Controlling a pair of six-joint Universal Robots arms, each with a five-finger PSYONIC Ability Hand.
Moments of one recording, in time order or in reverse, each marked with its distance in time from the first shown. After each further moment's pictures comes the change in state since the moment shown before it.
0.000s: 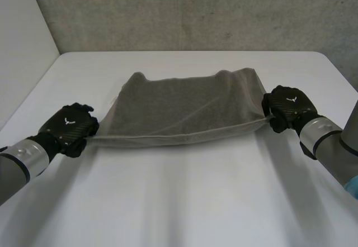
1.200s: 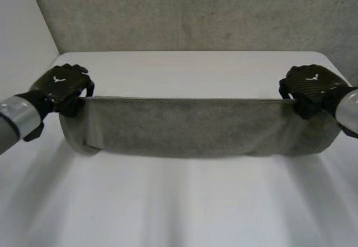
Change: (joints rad) left arm -0.036 -0.022 0.312 -0.137 -0.012 -0.221; right arm -0.110 -0.149 -0.181 0.424 -0.160 -0.337; left_hand 0.000 0.011 0.000 0.000 0.005; right_hand 0.000 0.006 0.000 0.000 0.000
